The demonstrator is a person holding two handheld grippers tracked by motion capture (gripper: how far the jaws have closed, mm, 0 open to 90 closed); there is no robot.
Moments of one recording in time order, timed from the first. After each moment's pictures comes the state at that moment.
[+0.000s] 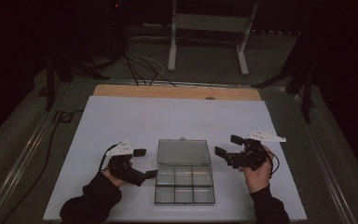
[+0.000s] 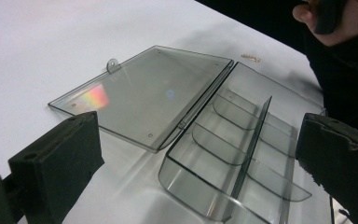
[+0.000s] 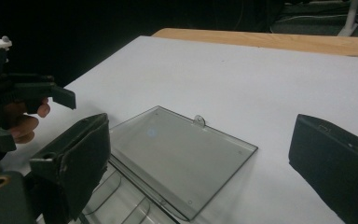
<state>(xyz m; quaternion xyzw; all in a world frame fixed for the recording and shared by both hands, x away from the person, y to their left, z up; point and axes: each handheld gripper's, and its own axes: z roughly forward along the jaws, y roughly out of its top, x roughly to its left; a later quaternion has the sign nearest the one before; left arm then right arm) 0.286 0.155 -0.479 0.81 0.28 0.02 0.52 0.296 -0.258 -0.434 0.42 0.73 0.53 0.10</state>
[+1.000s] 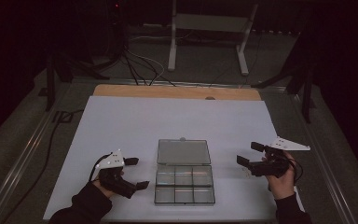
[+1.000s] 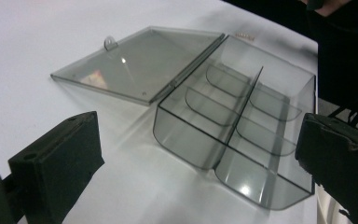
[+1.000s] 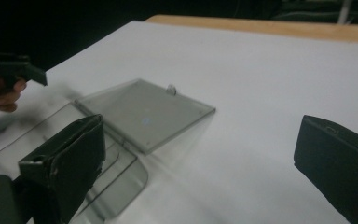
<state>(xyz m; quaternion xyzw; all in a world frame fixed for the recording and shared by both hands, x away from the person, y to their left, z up) 0.259 0.176 -0.491 0.82 0.26 0.02 0.51 0.281 -0.324 -0.449 0.41 0.74 0.52 0.11</state>
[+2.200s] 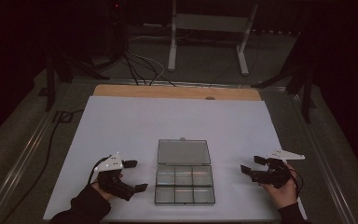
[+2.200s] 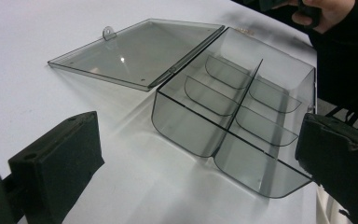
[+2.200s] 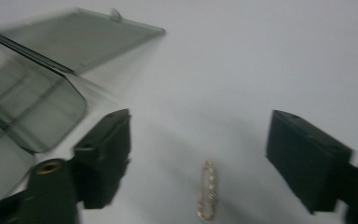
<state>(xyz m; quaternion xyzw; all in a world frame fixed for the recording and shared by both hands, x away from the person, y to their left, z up) 0.256 0.181 -0.497 0.81 0.27 0.02 0.52 0.270 -0.340 -0.490 0.46 0.77 0.41 0.13</state>
